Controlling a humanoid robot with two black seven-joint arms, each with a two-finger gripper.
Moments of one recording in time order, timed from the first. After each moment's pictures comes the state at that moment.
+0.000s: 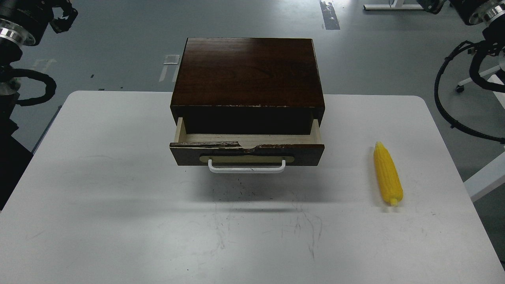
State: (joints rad) left arm -1.12 0.49 -0.45 -0.33 -0.20 -0.49 -0.39; right arm 1.13 -0.66 0.55 0.86 0.24 0.26 0.20
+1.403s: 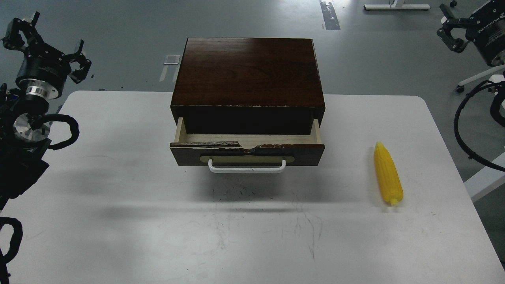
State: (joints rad) left arm -0.90 0.41 -0.68 -0.31 -0.25 -0.49 -0.40; right arm 0.94 -0.73 0.65 0.81 0.11 0.38 0.23
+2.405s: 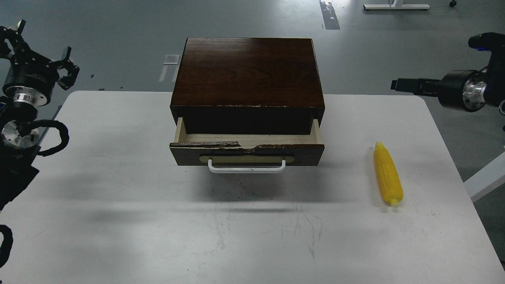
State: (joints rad) left arm -0.87 0.44 -0.69 -0.31 -0.26 -0.49 -0.40; right arm 1.35 -0.80 -0.36 1.00 -0.95 0.21 0.17
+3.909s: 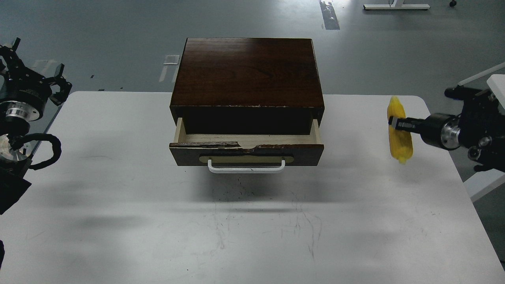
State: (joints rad) left arm -0.81 0.48 -0.67 -0.30 -0.25 -0.49 -0.39; right arm 1.28 -0.77 -0.35 1.01 -0.95 0.03 0.19
